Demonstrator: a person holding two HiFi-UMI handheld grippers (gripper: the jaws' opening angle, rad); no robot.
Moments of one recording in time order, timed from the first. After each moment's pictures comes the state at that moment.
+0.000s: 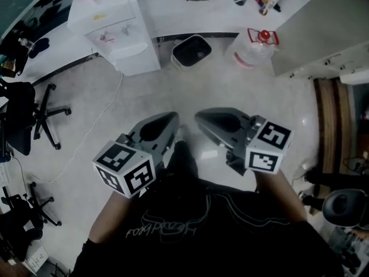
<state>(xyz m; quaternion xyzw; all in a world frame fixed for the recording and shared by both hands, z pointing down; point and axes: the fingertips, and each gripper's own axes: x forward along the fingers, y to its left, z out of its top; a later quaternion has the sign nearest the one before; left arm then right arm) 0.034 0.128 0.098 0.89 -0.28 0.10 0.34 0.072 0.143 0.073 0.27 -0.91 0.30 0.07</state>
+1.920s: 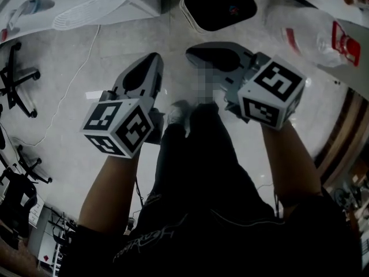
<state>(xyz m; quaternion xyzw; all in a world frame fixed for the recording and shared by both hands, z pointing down) 0.024 -0.174 0.502 0.75 -0.47 0.15 0.44 0.081 -0.177 0.469 0.18 -0.90 0.35 0.19</state>
